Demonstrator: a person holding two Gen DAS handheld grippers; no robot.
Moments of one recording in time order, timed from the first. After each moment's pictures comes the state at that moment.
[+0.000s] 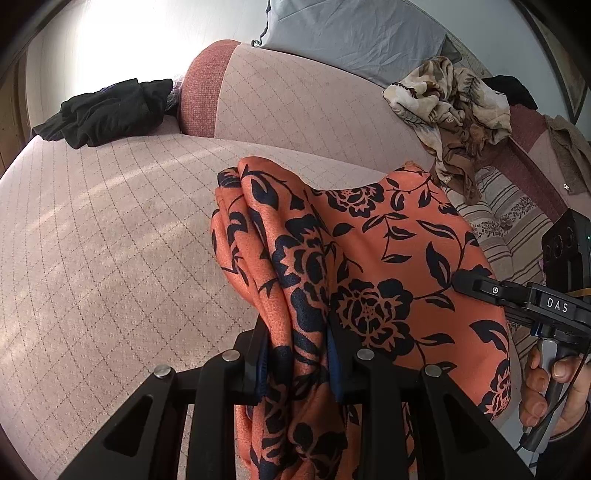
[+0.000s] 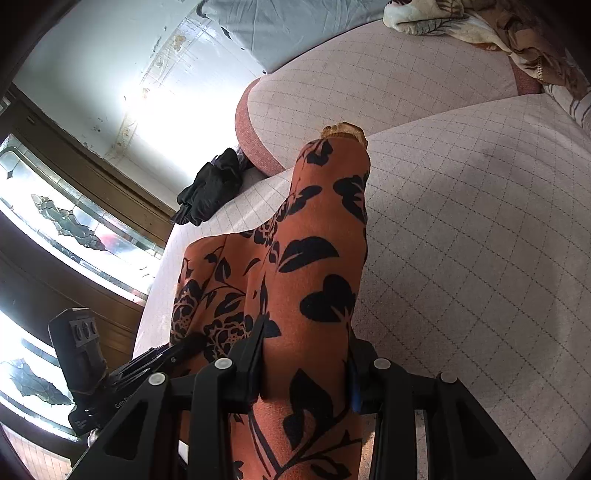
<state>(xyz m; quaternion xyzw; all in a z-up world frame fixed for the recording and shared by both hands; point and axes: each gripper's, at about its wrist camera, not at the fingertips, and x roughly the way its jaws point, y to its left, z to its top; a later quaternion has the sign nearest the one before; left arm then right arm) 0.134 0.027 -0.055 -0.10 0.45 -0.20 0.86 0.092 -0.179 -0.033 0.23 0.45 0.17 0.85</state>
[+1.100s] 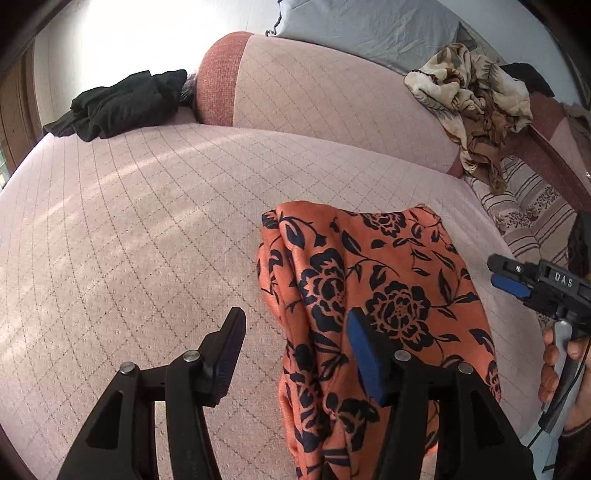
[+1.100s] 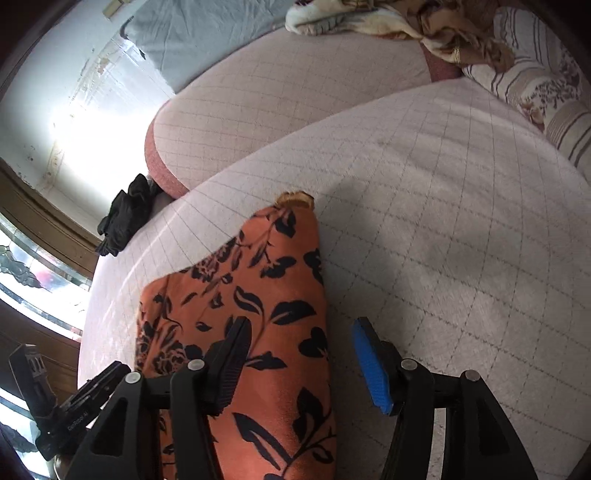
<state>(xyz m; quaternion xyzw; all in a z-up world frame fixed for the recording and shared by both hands) 0.124 0.066 -0.087 -0.07 0.45 -0.17 0.87 0.093 -0.225 -0.061 0.23 0.44 0.03 0.87</state>
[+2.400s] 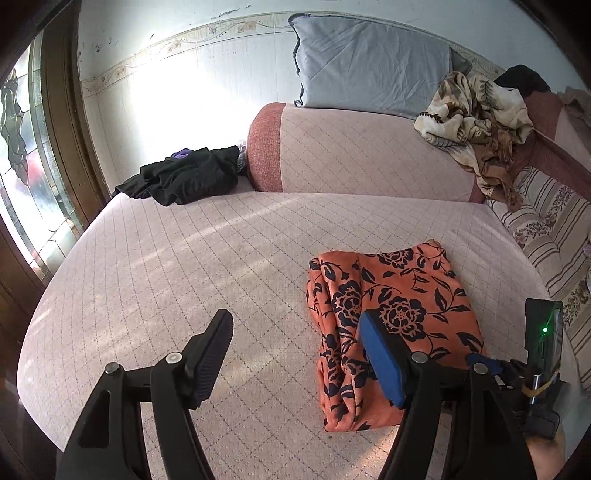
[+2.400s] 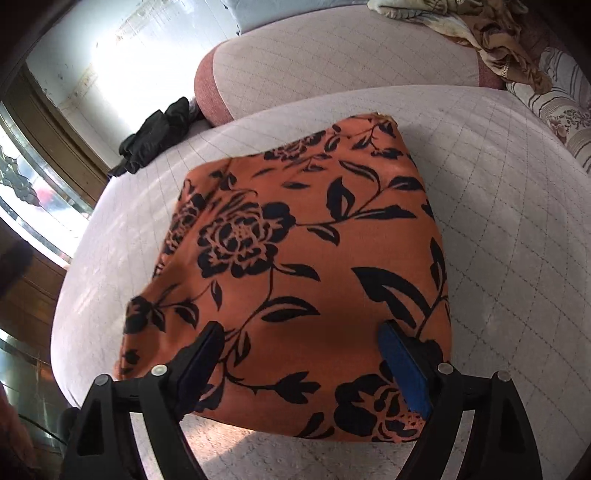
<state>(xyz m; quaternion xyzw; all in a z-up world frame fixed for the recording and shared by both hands) 0.039 0.118 -0.002 0.00 0.37 -0.06 0.93 0.029 -0.115 -0.096 0.12 0.48 0.05 0.87</state>
